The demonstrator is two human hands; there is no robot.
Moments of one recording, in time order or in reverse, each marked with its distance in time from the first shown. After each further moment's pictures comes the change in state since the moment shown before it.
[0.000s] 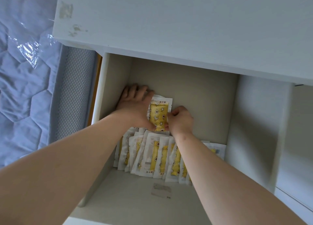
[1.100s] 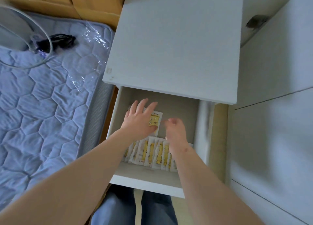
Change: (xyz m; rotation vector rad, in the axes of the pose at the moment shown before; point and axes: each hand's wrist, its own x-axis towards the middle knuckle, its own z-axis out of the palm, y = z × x) left_hand -0.097 0.050 -0.047 -0.364 0.143 -0.076; right_hand -0.108 -0.033 -0.077 0.297 -0.159 0.083
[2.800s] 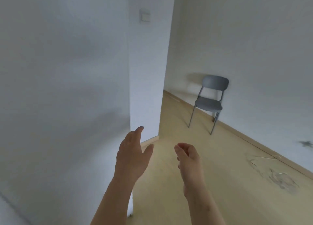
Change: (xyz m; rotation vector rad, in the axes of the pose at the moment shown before) left_hand -0.818 0.282 0.194 0.148 -0.494 1.787; right_hand -0.776 0.503 -0.147 1.345 1.902 -0.228
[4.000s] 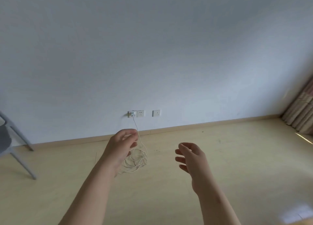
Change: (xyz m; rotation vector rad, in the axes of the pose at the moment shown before) left_hand 0.072 0.622 0.703 -0.559 -1.329 0.289; right_hand 0.248 -0.005 -0.768 0.219 1.278 0.113
